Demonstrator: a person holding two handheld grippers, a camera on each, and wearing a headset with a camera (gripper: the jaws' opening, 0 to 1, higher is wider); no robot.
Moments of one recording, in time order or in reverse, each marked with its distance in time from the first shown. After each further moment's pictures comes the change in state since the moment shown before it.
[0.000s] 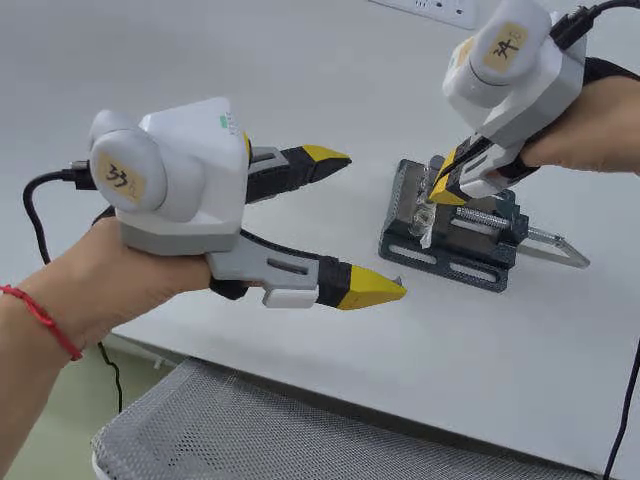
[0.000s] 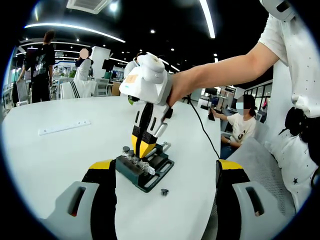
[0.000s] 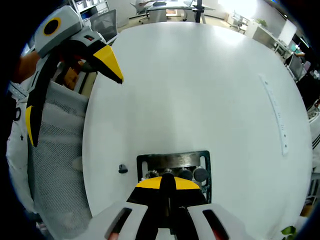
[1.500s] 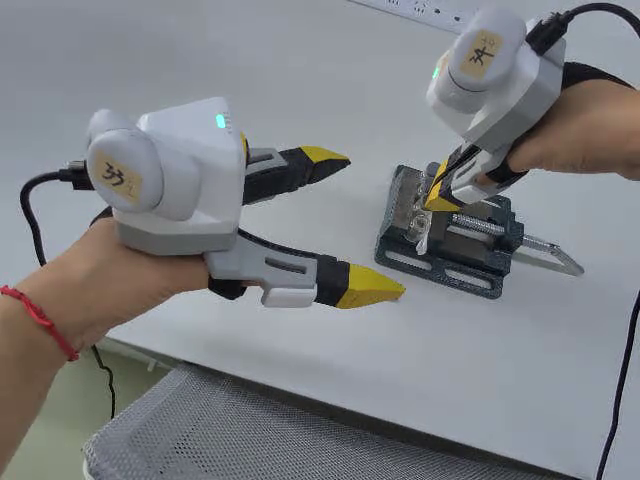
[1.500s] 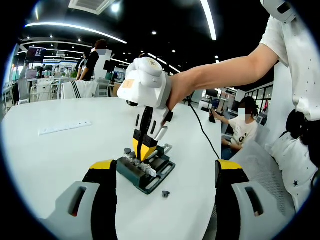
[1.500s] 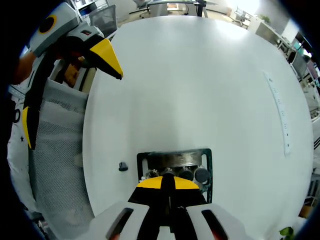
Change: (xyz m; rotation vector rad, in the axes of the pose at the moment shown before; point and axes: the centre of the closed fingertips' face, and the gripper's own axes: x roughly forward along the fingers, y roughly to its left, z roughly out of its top) left arm 0.001 0.004 0.004 -0.015 -0.017 0.006; right arm 0.002 0.003 0.000 -0.004 0.055 0.013
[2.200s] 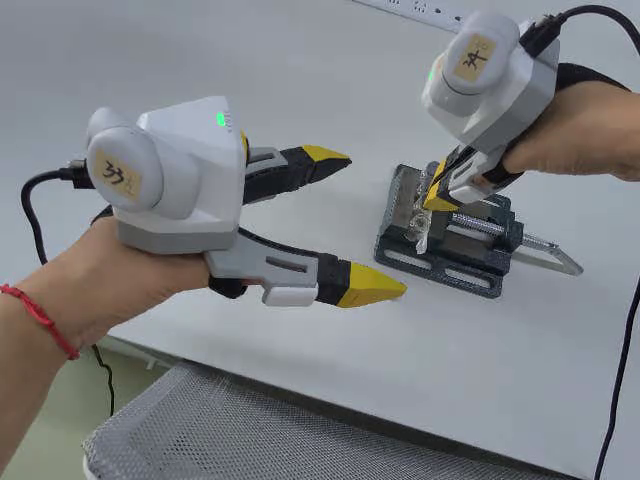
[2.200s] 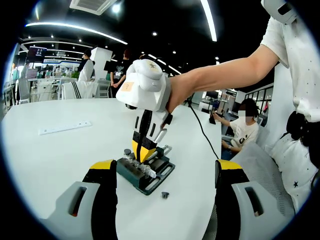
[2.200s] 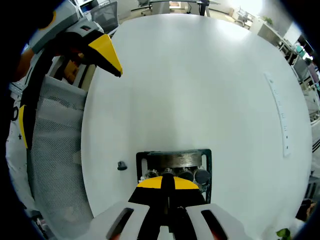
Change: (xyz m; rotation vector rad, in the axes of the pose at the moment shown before) left arm 0.001 -0.002 0.002 -0.001 -0.008 0.003; right arm 0.003 -0.001 0.000 -0.018 0.023 -0.013
